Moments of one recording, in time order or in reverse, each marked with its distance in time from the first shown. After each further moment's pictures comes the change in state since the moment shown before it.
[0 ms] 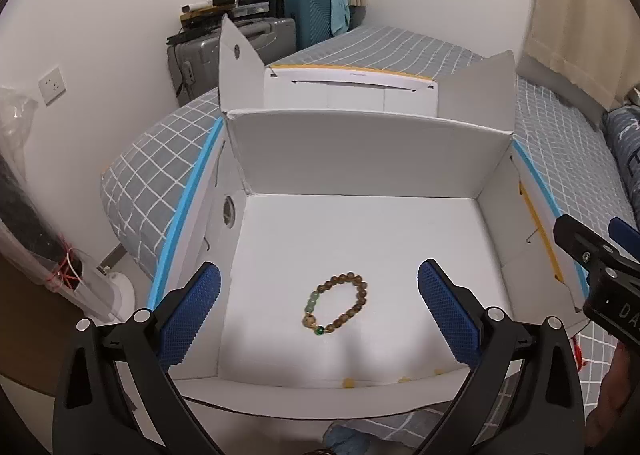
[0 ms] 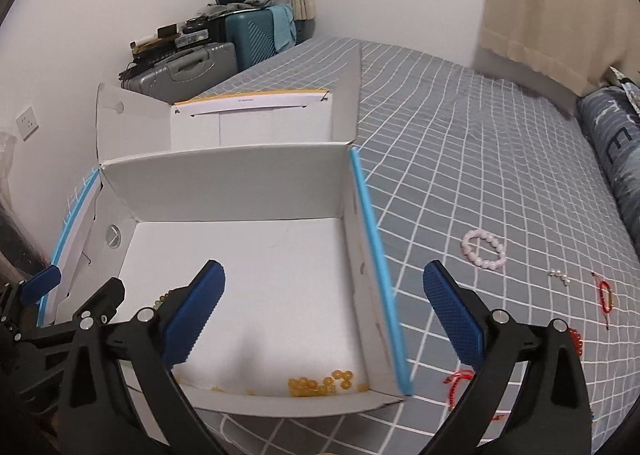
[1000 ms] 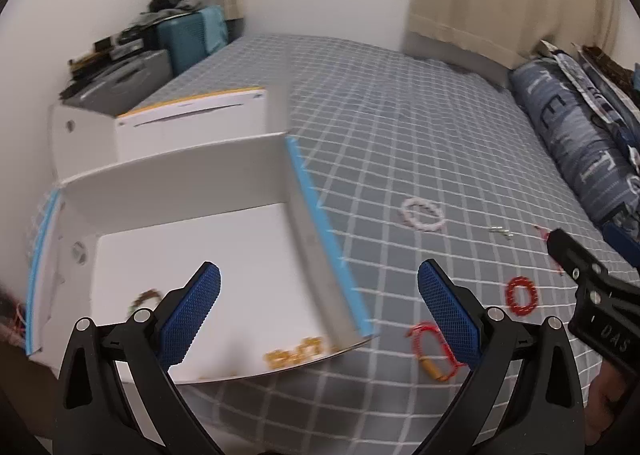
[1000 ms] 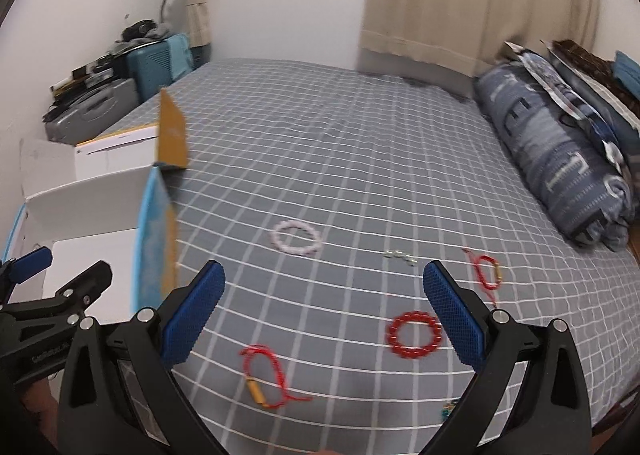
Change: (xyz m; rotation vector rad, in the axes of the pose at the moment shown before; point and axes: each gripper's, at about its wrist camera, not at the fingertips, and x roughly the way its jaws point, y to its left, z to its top) left arm -0.042 -0.194 0.003 0.199 -0.013 -0.269; right arm -0.079 -0.188 -0.036 0.143 -0.047 -0.259
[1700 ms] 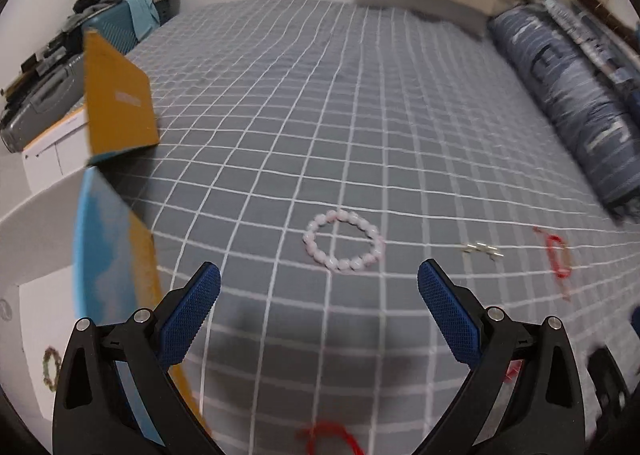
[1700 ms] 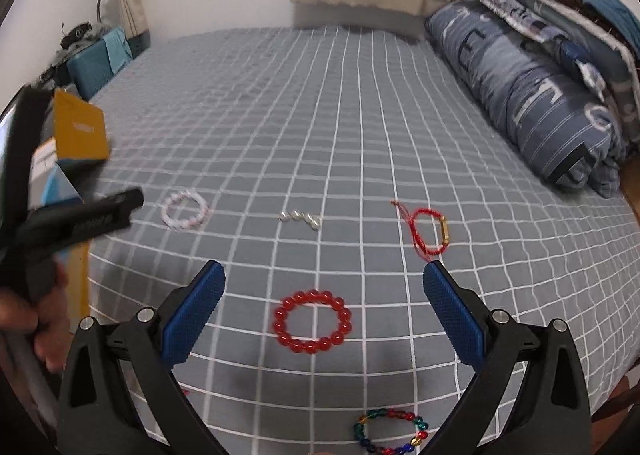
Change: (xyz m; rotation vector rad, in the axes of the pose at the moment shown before) left arm 0.160 -0.126 0.048 0.097 0.150 -0.019; right arm 0.073 -0.129 -0.028 0.120 0.147 -0.063
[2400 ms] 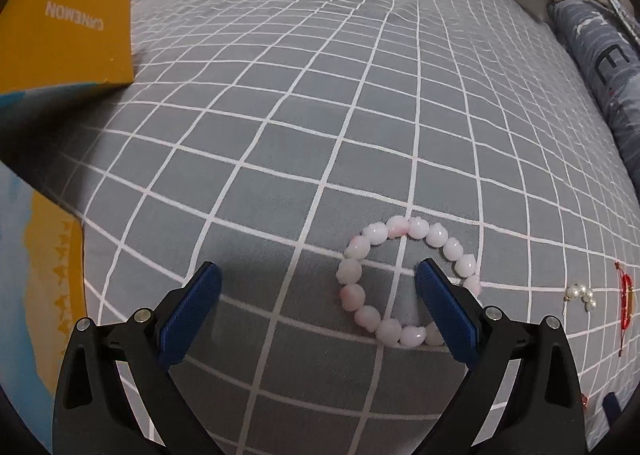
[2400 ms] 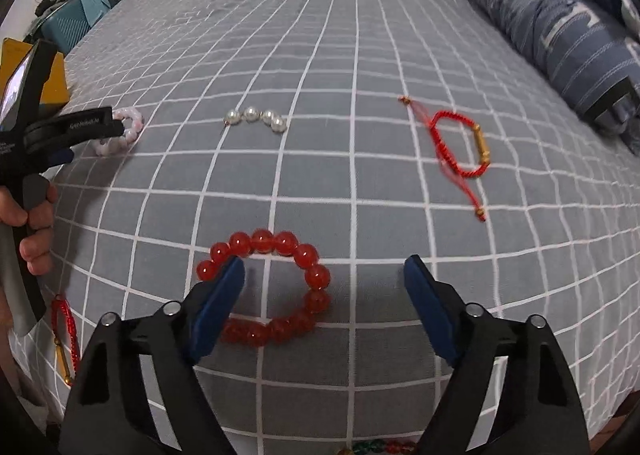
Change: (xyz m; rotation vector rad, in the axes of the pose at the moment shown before) left arm 0.117 0.022 0.006 -0.106 0.133 0.050; right arm 0.108 -0.021 -0.044 0.027 0.231 0.025
